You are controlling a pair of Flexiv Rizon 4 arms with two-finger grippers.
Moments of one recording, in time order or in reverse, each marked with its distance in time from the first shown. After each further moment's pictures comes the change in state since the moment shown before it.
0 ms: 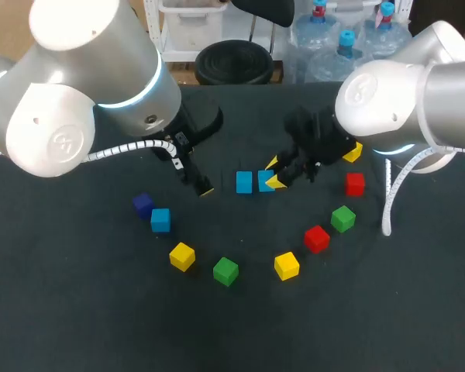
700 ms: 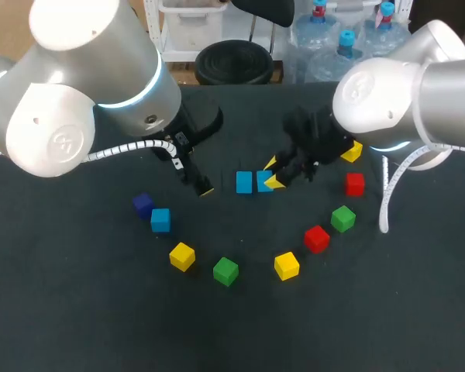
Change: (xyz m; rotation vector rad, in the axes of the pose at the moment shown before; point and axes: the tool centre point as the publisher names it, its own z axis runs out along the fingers) left arm 0.000 0.000 0.000 0.000 0.000 0.000; right arm 0.000 -0.002 0.004 -0.016 0.003 -0.004
